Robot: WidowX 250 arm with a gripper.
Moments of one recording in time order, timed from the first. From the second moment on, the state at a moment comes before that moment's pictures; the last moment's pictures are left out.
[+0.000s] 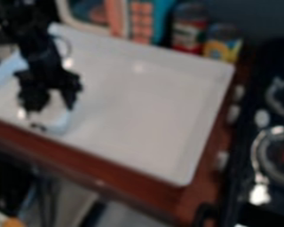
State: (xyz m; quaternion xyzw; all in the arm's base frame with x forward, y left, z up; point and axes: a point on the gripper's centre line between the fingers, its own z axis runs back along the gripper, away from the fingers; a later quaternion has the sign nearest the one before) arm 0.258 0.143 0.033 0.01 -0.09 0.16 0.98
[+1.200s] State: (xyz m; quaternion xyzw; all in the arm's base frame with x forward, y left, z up) arm 0.275 0.097 0.032 -0.02 -0.12 0.11 0.99
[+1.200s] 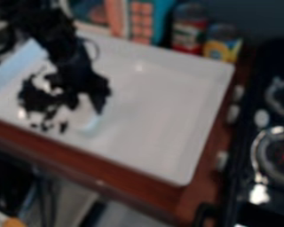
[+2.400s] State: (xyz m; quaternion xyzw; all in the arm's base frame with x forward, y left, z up) arm 0.256 0.147 0.045 0.02 -0.12 0.14 0.98
